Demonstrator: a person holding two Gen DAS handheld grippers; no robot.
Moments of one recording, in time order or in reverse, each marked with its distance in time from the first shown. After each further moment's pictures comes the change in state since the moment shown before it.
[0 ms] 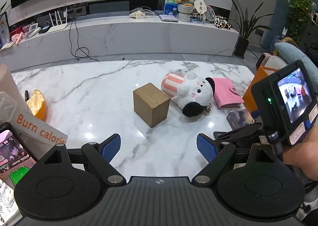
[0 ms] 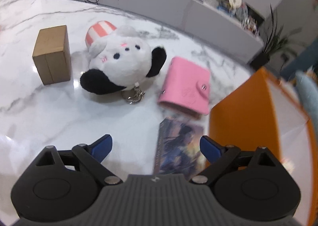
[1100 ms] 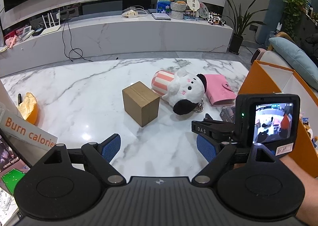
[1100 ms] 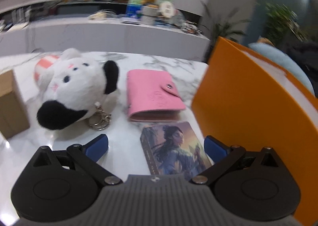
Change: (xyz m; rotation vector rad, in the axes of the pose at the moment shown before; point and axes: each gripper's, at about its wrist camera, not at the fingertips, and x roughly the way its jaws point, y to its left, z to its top) left arm 0.005 -0.013 -0.002 0.034 0.011 -0.021; right arm 0.020 0.015 -0.030 0.399 -0.236 -0.232
